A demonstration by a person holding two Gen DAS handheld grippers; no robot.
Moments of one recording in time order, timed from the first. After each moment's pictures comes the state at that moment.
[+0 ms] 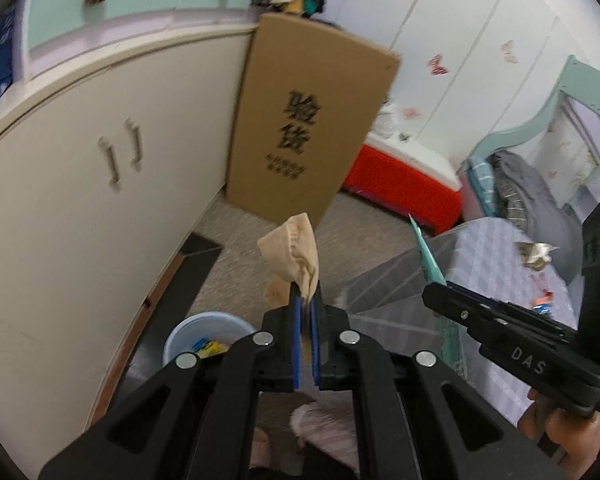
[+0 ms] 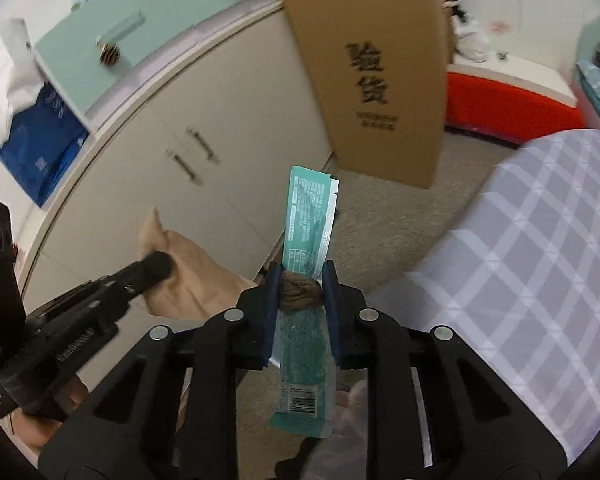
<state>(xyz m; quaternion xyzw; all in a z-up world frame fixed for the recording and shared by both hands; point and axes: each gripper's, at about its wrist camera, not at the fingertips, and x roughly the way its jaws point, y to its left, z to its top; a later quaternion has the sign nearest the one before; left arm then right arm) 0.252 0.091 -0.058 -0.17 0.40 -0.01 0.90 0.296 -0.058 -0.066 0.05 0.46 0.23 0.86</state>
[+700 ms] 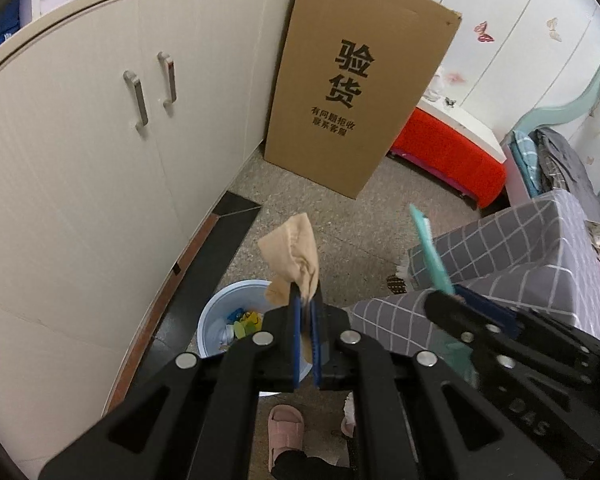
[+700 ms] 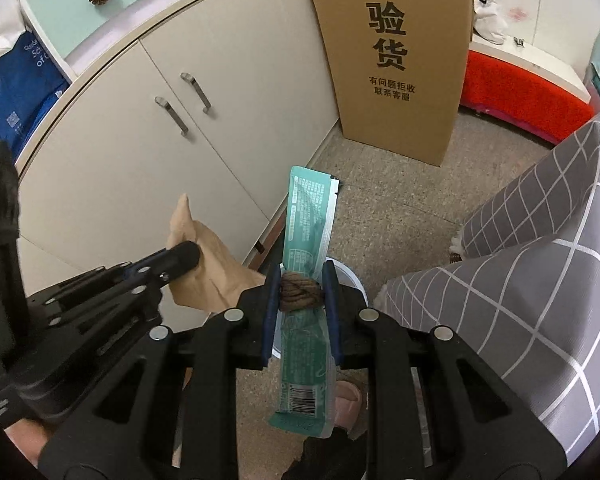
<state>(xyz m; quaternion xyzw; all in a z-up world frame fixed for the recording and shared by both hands) 0.284 0.132 -0.140 -0.15 0.48 0.03 0.87 0.301 0.009 -0.133 0.01 0.49 0.22 0.85</state>
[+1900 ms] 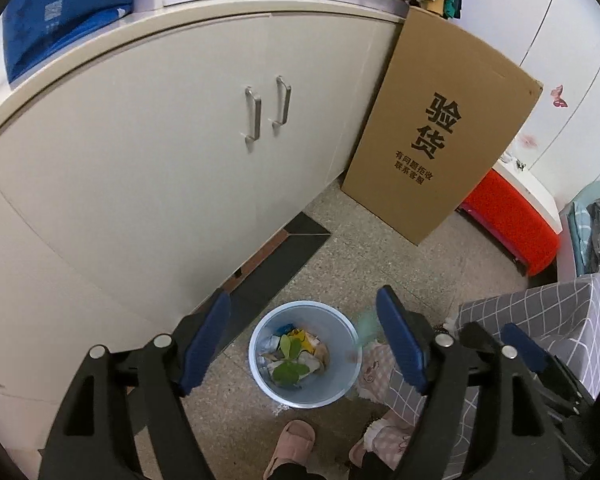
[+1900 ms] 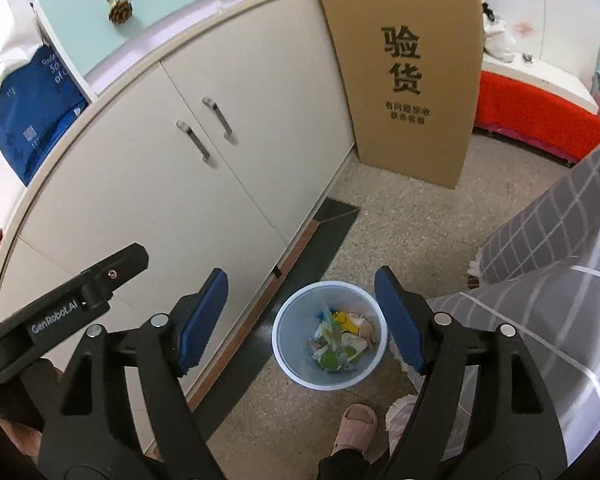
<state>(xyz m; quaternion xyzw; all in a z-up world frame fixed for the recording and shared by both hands) 0.250 0.181 -0.099 -0.20 0.43 0.19 0.86 0.293 0.018 -0.109 0.04 0.44 0.24 0.86</state>
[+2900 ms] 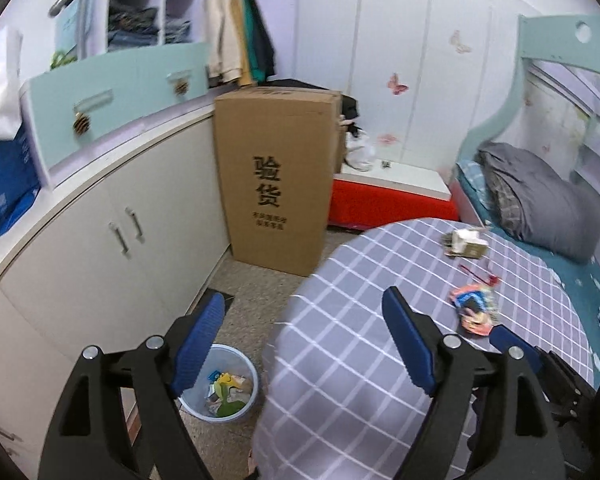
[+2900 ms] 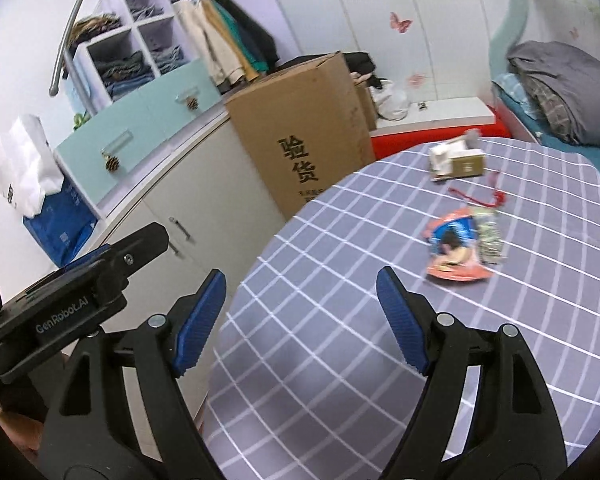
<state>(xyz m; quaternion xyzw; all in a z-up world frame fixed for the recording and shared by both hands) 0.164 -0.114 0.052 -0.04 0.31 0.03 0.95 0.154 -0.272 0.005 0.14 0.31 0.16 0.93</state>
